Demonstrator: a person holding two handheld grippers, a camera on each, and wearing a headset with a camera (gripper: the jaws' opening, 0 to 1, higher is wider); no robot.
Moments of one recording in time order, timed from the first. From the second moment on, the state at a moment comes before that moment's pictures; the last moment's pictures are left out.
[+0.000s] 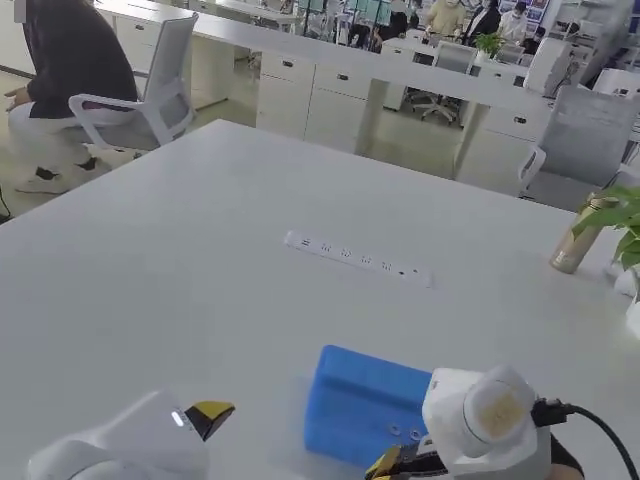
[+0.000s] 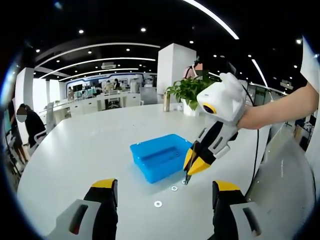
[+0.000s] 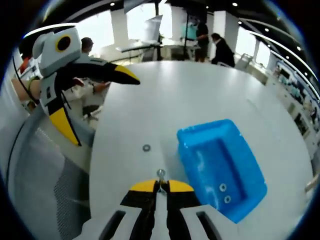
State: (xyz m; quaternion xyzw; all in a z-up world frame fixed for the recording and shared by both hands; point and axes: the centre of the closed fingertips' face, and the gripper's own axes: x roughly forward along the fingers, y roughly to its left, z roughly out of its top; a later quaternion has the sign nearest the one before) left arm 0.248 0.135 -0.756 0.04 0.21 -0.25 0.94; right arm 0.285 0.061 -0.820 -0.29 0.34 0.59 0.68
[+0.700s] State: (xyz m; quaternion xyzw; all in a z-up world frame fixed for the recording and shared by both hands) left arm 0.247 0.136 -0.756 0.04 0.21 -0.25 0.94; right arm 0.289 0.059 -0.820 -0.23 0.36 0.57 0.70
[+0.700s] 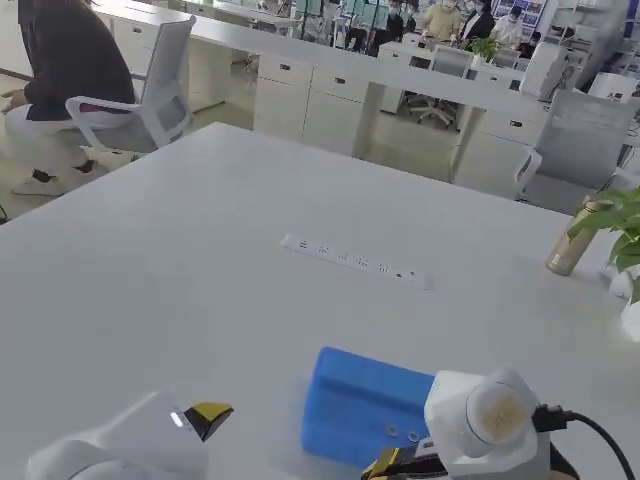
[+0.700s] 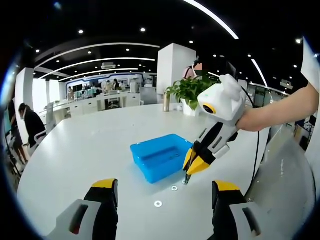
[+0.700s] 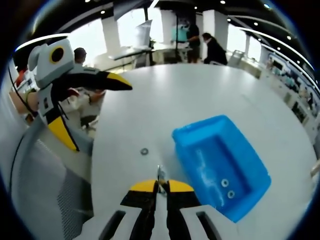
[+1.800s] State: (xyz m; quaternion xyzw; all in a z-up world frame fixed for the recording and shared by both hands) left arm 0.247 0.134 -0.756 0.04 0.21 -0.25 0.94; right arm 0.325 0.071 -0.741 -0.17 0.29 0.56 0.76
